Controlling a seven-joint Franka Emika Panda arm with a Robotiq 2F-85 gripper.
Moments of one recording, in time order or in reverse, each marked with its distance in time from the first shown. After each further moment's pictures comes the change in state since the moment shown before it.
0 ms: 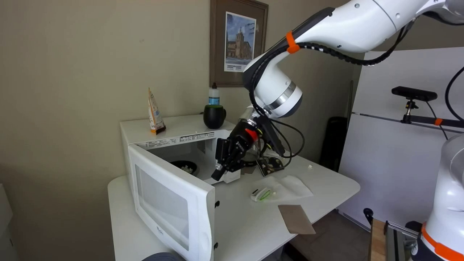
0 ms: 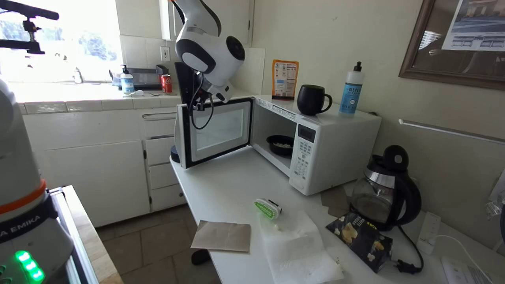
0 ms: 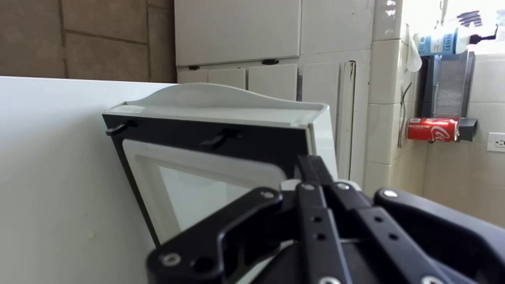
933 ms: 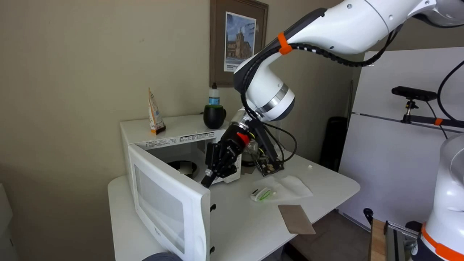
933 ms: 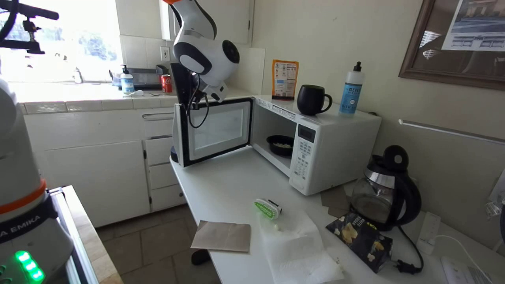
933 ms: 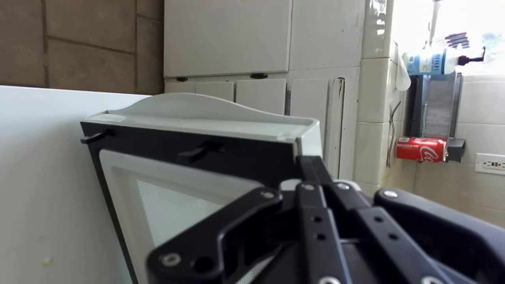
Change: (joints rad) arm 0.021 0.044 0.045 0.039 0.032 0.000 -0.019
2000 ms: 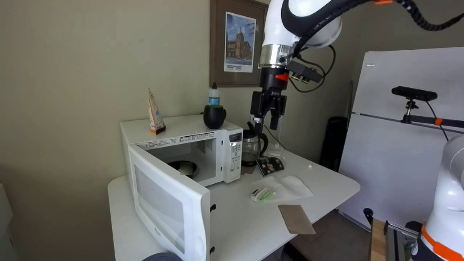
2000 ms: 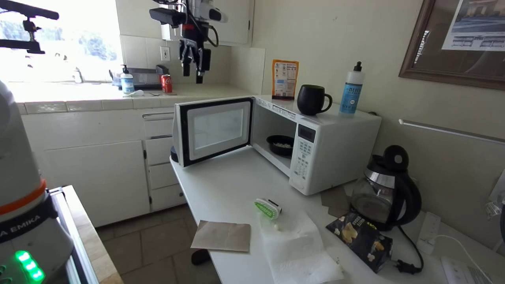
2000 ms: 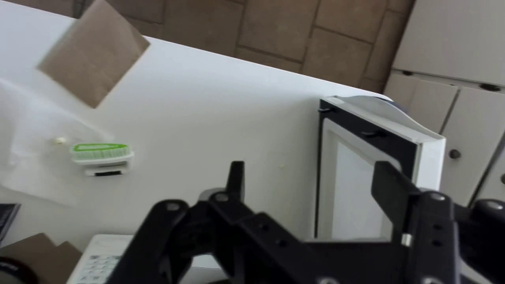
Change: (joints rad) arm -0.050 -0.459 0.003 -0.004 -0.999 -0.195 0.598
